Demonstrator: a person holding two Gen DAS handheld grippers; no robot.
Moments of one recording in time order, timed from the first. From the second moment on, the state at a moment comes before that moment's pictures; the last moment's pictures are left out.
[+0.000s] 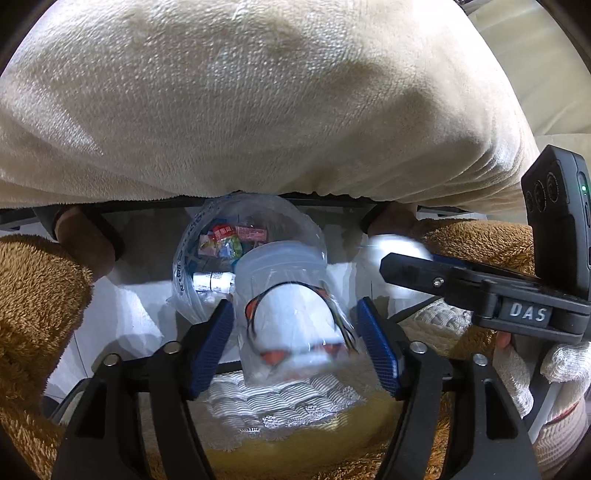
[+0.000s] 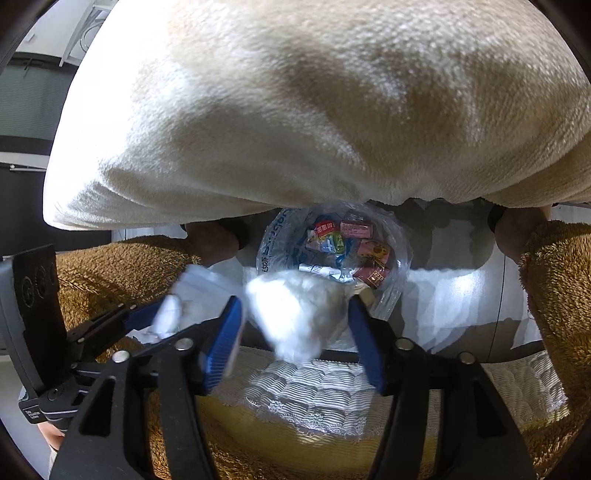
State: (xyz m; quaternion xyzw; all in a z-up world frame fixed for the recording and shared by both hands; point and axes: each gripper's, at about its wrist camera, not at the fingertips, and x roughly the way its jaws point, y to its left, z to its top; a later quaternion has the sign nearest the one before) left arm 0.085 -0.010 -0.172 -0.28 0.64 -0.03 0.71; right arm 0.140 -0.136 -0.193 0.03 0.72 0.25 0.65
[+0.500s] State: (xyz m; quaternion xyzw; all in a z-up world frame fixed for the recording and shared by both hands) left arm 0.078 -0.006 -0.161 -0.28 0.63 -0.02 0.72; right arm 0.131 -0.137 -0.174 0.02 0.70 0.26 0.66
